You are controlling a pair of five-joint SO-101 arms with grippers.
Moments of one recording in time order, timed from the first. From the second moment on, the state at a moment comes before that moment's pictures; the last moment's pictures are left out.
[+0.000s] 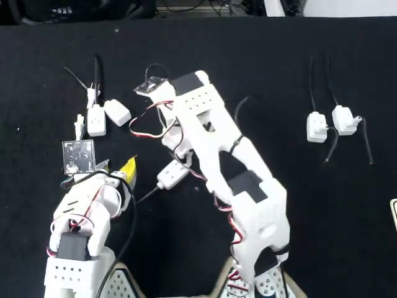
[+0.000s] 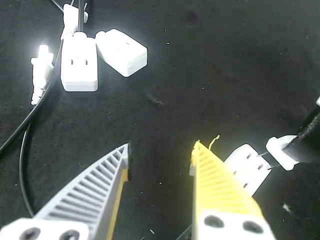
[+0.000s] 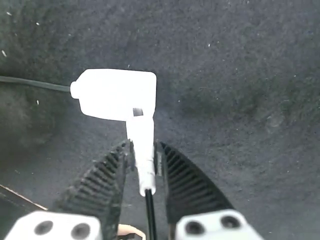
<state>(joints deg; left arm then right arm) 0.0 -101.4 90.5 50.1 7.6 -27.3 26.8 -19.5 98.5 17.5</state>
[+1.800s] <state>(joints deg) 0.0 -101.4 90.5 50.1 7.6 -27.2 31.7 -28.3 99.3 27.2</state>
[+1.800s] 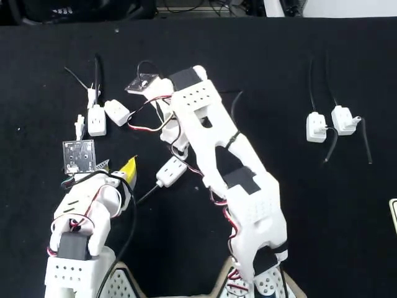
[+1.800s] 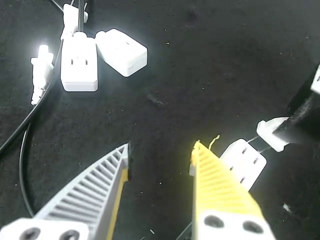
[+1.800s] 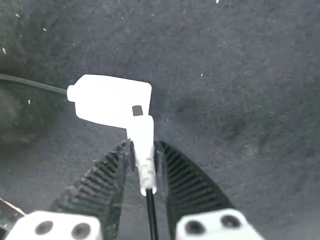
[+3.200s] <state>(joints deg) 0.0 -101.4 90.5 50.1 7.6 -27.6 31.5 -23.1 96.9 23.3</state>
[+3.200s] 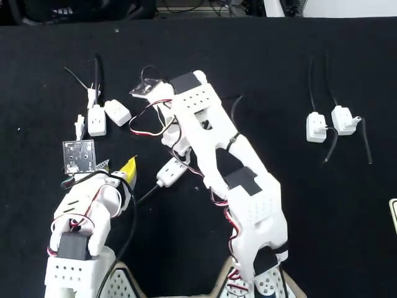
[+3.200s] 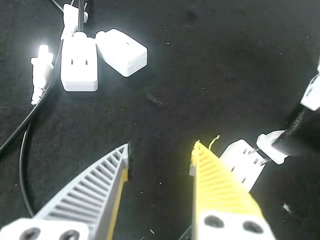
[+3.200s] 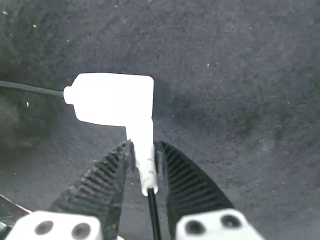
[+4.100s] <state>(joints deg) 0.0 -101.4 90.5 50.1 7.6 -29.6 31.6 -24.7 96.8 23.8</state>
